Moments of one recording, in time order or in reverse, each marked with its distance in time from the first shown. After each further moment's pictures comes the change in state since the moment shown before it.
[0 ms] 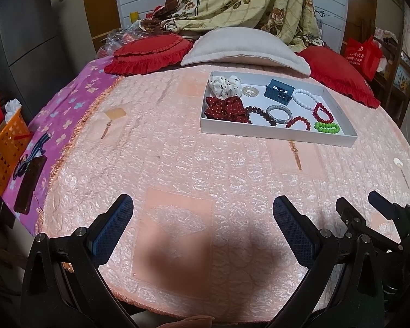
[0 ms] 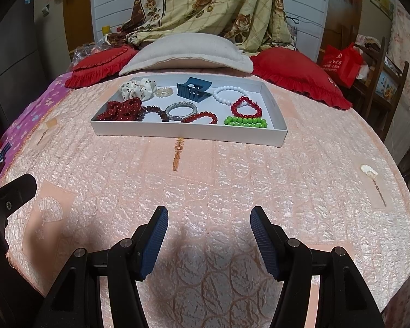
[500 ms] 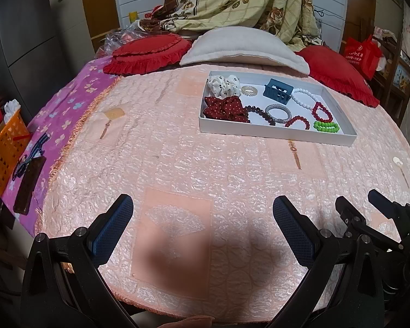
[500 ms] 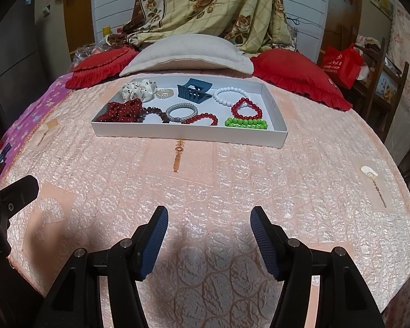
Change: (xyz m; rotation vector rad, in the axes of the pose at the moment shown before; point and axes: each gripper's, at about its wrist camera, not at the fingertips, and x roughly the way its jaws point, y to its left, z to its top) left arm 0.001 -0.002 0.000 0.003 0.002 -0.001; right arm -0.002 0.000 0.000 0.001 -0.005 0.001
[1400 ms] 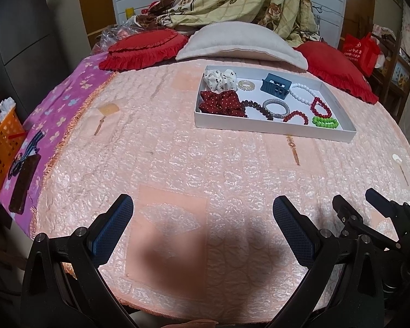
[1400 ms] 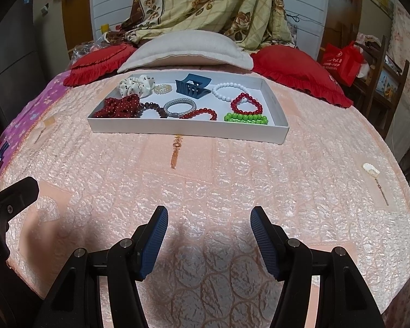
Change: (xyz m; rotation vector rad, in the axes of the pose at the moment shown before) left arm 0.010 -0.002 -0.001 0.009 0.024 -0.020; right arm 0.009 -0.002 -0.003 0.003 0.013 -0.002
